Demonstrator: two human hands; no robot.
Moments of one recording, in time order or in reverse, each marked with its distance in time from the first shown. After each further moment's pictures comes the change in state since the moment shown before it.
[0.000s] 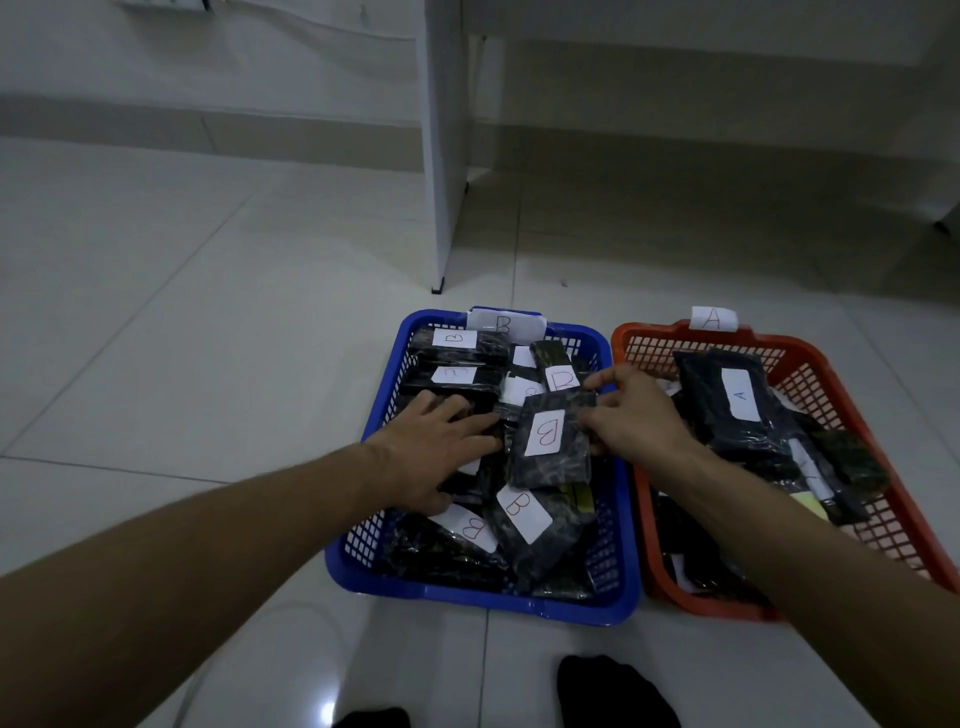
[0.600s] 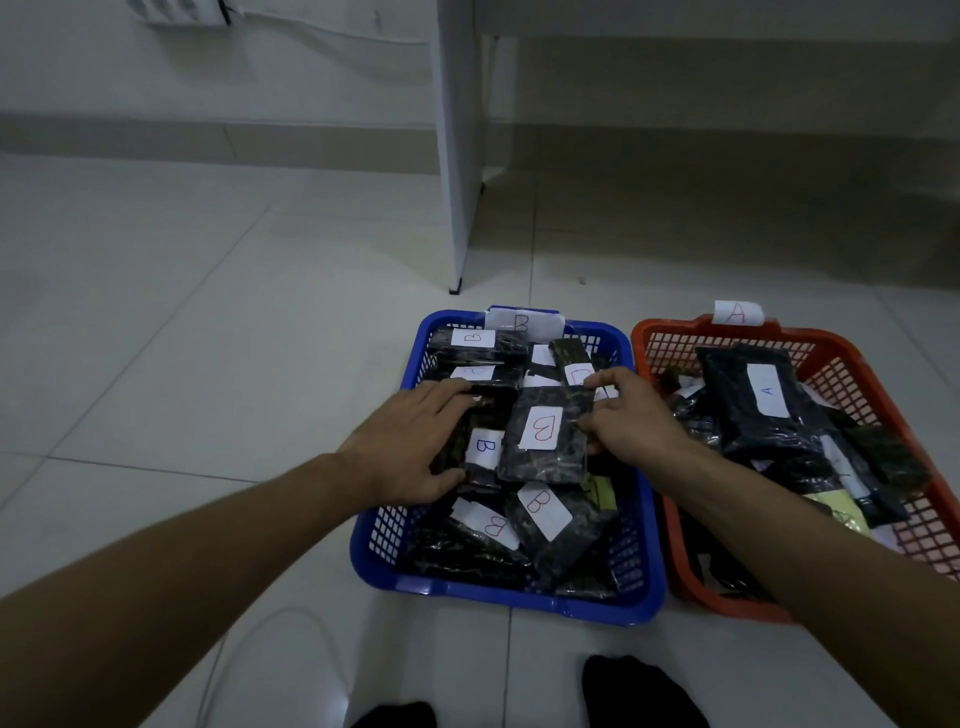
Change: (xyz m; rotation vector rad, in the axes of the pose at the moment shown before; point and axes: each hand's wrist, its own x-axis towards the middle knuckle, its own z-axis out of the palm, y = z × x) left_hand -0.029 -0.020 0.018 -0.295 0.299 -0.157; right_hand 0.004 0.005 0.018 -0.001 -0.082 0.028
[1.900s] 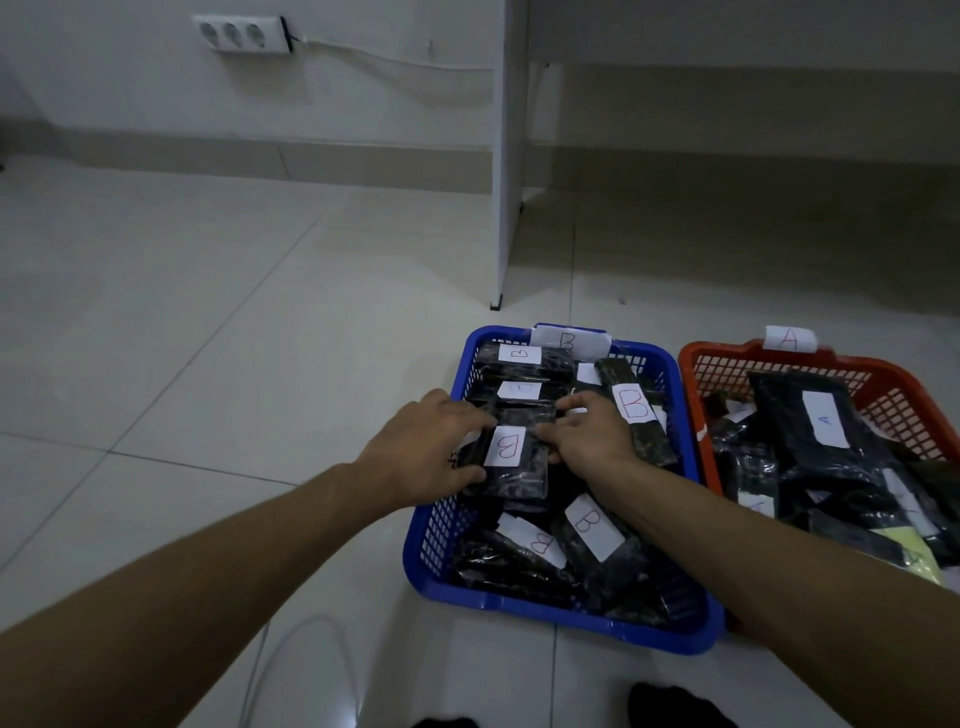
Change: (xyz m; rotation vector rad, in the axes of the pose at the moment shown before) left_hand -0.018 -0.014 -0.018 -0.202 -0.022 -0.190; right_hand 0.021 -0.017 0.084 0.107 0.086 -0.005
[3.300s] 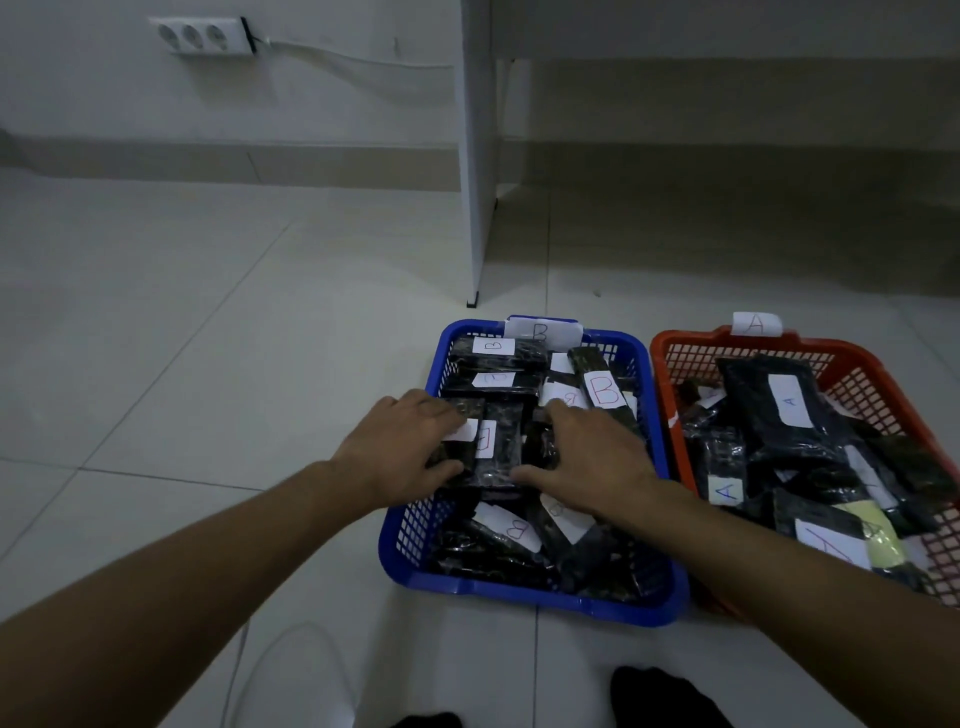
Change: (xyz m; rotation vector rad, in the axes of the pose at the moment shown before) left_hand 0.003 0.005 -0.003 0.213 -0.053 0.031; right_hand -0.028 0.008 -0.036 -1.084 -0.100 -0.445
